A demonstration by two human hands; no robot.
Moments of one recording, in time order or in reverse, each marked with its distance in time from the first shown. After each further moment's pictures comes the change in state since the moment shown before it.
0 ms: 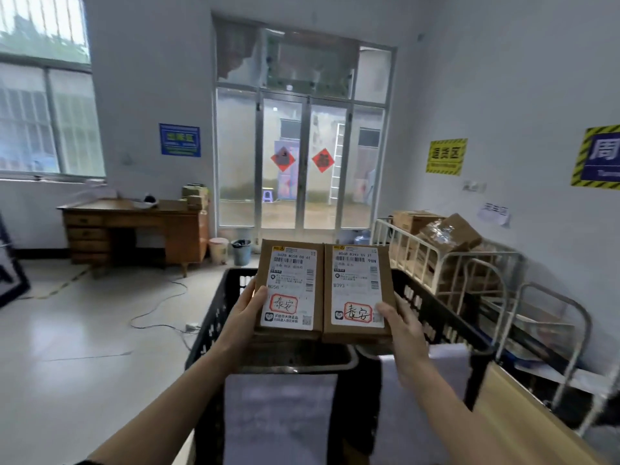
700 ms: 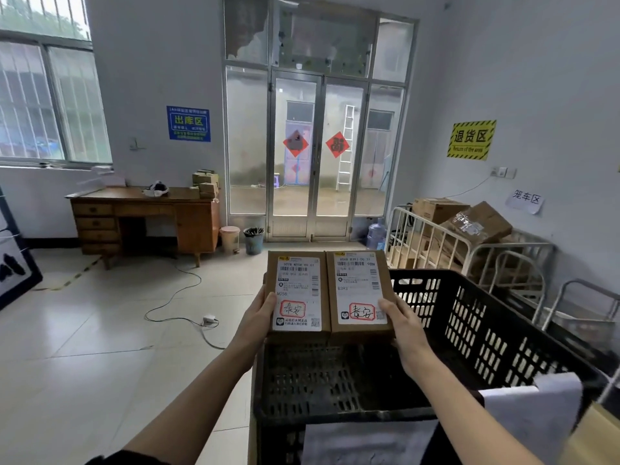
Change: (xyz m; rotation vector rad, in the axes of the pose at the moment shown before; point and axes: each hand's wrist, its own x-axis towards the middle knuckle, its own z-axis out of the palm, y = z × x) left_hand 0.105 -0.020 -0.133 0.151 0.036 -0.134; right_hand 0.103 0.081 0.140 -0.043 -0.020 0.150
